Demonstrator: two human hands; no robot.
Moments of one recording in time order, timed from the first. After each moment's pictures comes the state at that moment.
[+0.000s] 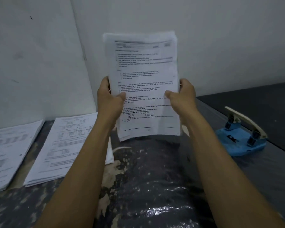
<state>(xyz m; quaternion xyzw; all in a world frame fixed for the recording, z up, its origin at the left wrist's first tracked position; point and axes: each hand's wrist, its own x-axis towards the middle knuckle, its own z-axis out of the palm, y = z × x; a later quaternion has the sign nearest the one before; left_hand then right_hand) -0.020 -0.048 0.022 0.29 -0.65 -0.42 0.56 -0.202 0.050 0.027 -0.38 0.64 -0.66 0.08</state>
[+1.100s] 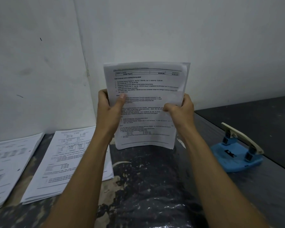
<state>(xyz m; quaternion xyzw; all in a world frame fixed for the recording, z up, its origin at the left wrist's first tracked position) -0.014 -0.051 0.031 0.26 -0.65 -0.43 0.57 -0.189 0.056 0.032 -0.33 0.59 -0.73 0.11</state>
